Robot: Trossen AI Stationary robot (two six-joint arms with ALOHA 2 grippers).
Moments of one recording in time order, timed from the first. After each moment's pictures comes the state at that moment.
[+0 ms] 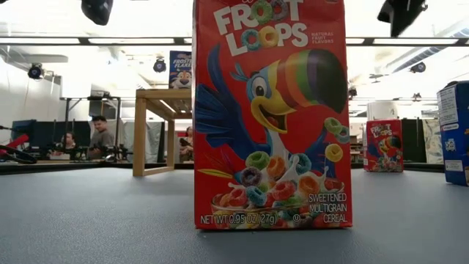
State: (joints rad) left arm -0.38 0.60 0.55 0.01 -0.36 -0.05; right arm 0.09 1.04 1.28 -1.35 -0.04 0.31
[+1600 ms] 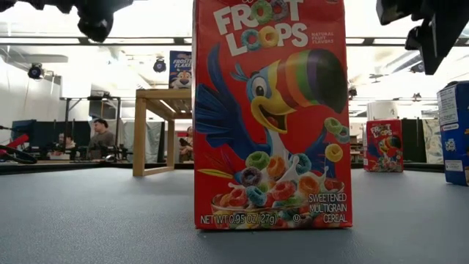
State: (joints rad) left arm -0.38 0.60 0.49 0.00 -0.35 -0.17; right arm 0.20 1.06 1.07 -1.34 -0.02 0.66
